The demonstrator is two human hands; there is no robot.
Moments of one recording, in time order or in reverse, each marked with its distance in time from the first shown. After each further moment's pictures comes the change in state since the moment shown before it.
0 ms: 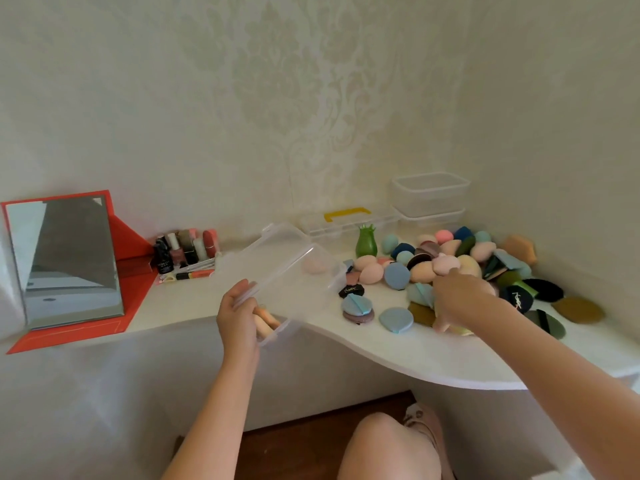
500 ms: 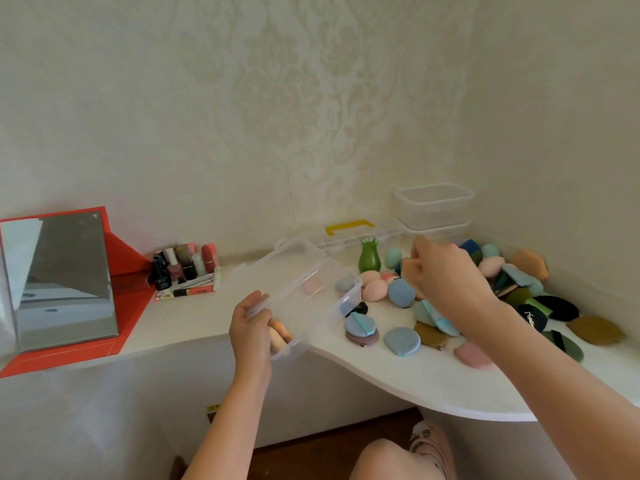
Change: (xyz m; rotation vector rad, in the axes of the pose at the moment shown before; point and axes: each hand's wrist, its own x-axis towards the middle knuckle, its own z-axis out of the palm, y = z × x) left_hand 0.002 -0.001 0.023 0.058 -0.034 -0.056; right_hand 0.011 -0.012 -0.032 0.550 0.605 -0.126
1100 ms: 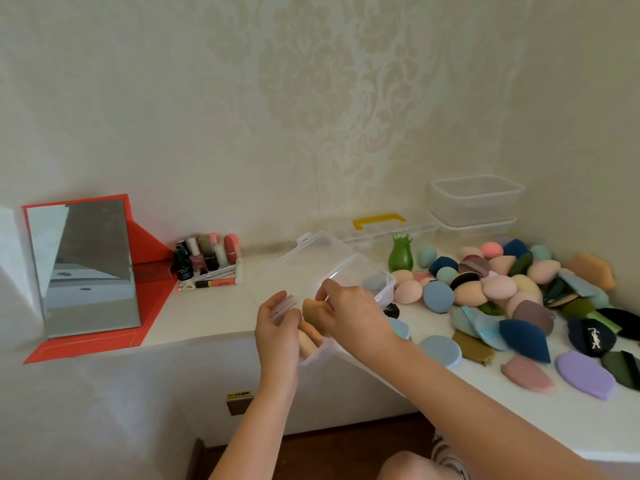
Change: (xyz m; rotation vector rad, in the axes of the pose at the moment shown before) left_hand 0.006 -0.010 0.001 0.040 0.020 0.027; right_hand -0.008 -0.115 0.096 0.308 -0.189 -0.371
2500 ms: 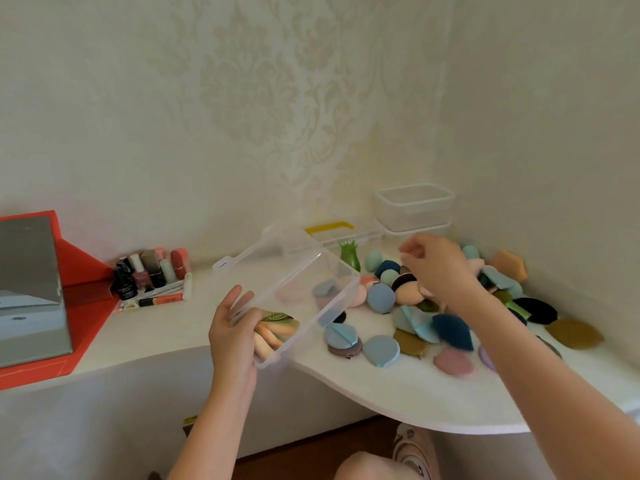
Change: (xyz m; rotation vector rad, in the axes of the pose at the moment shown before) left_hand -0.007 0.011 0.018 -0.139 -0.077 0.034; right_hand -0.028 0.123 -0.129 0.051 0.259 0.438
